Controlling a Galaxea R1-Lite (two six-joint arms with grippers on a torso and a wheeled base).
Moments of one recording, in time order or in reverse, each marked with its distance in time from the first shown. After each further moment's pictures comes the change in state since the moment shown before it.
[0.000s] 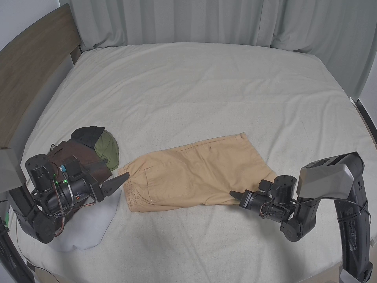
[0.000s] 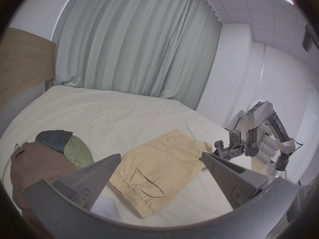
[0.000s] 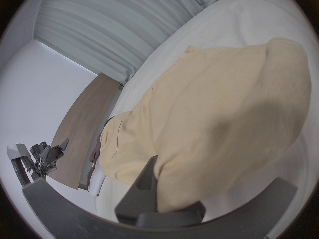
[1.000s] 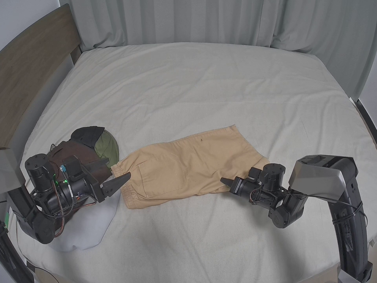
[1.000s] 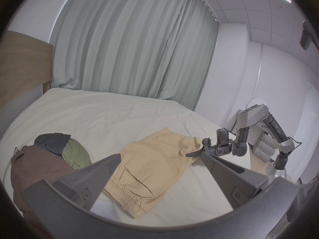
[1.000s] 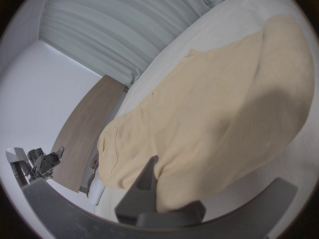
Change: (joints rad) left arm -0.015 -0.014 0.003 0.000 -0.001 0.009; right arm -0.003 0.065 -0.291 0.159 0.038 -0.001
